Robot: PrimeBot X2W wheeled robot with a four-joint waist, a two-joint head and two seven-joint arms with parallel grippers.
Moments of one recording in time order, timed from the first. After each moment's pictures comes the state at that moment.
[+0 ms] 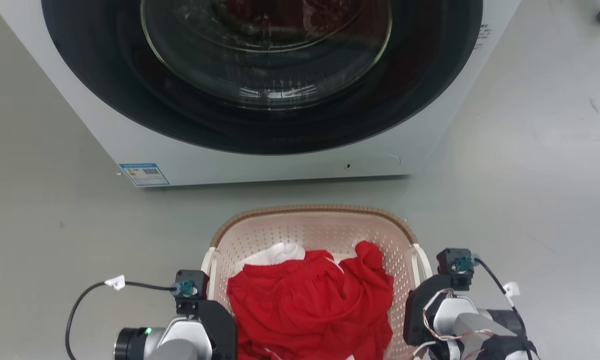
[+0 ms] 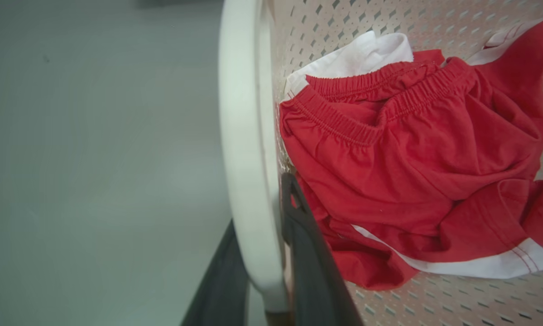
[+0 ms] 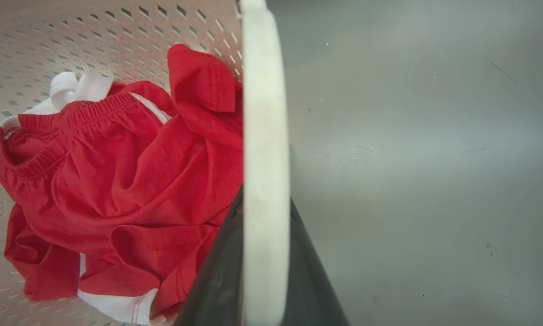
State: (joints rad) left arm -0.62 0.05 -0.84 1.13 -0.85 0.12 0.07; right arm -0.72 -0.07 1.08 1.13 1.13 -0.14 0.10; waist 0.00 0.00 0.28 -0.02
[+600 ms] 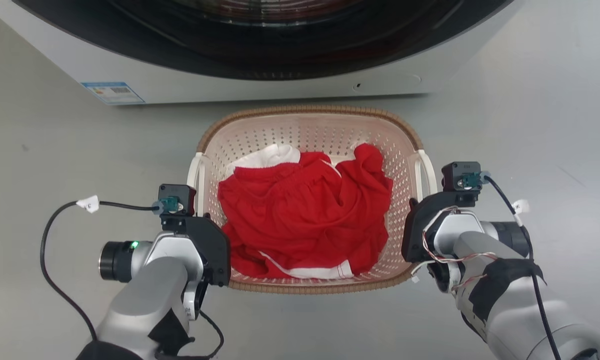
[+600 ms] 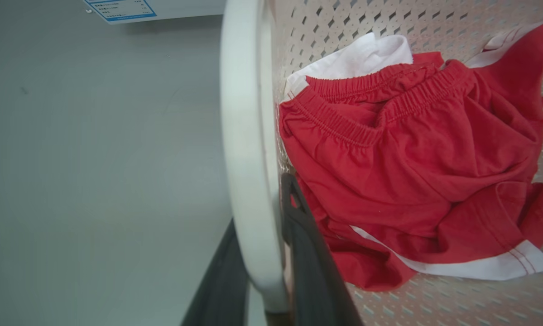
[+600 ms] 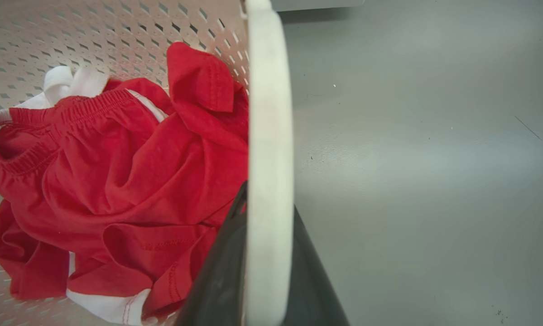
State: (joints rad) left arm -0.87 0.06 -0.80 1.14 -0.84 0.12 0.03; right arm -0.99 -0.06 1.06 1.18 1.09 -0.13 0.06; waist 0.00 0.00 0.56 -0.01
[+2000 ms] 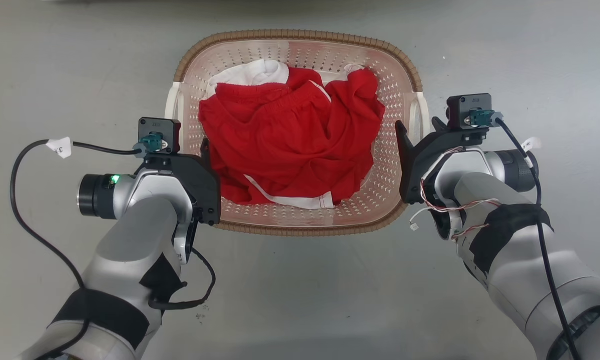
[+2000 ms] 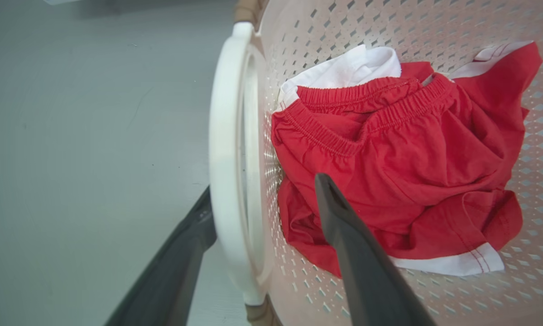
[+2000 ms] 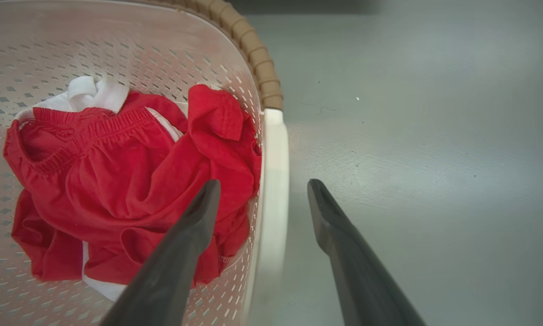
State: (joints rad) left arm -1.07 0.05 -0.78 1.22 -0.80 0.12 -0.08; right arm -1.18 -0.06 1.09 1.21 1.05 -0.12 -0.07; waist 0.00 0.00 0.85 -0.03
